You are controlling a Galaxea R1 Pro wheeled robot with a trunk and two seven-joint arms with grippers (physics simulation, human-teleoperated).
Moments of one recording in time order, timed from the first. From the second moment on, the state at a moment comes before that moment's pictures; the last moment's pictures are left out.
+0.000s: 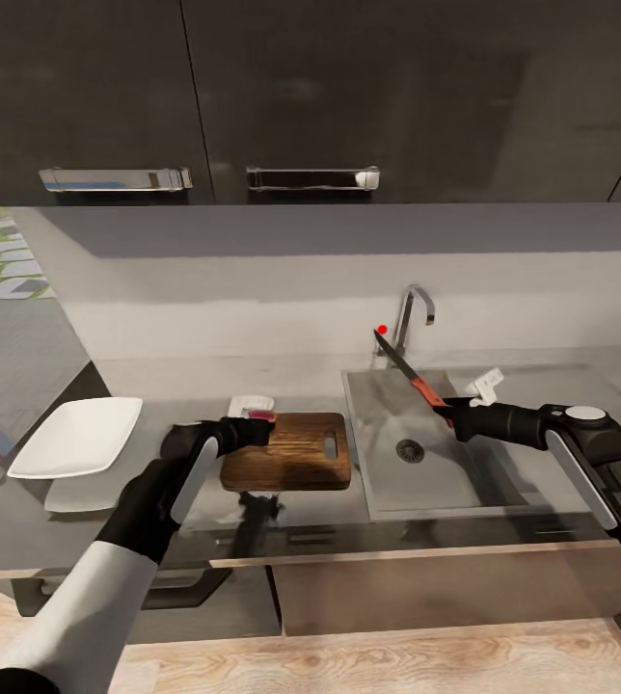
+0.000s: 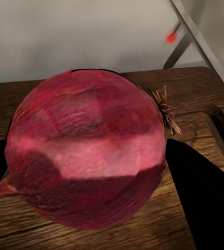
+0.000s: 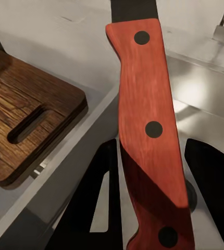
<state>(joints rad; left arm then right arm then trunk) -0.77 -0.03 -0.21 -1.14 0.26 0.75 -0.09 -0.72 -0.49 0.20 -1.41 -0.28 0.67 0.65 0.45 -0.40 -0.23</state>
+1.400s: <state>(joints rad) -0.84 -0.09 -0.21 -0.93 0.26 0.68 -0.08 -0.72 -0.49 0.20 -1.41 -0.28 0.67 0.65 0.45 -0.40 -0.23</state>
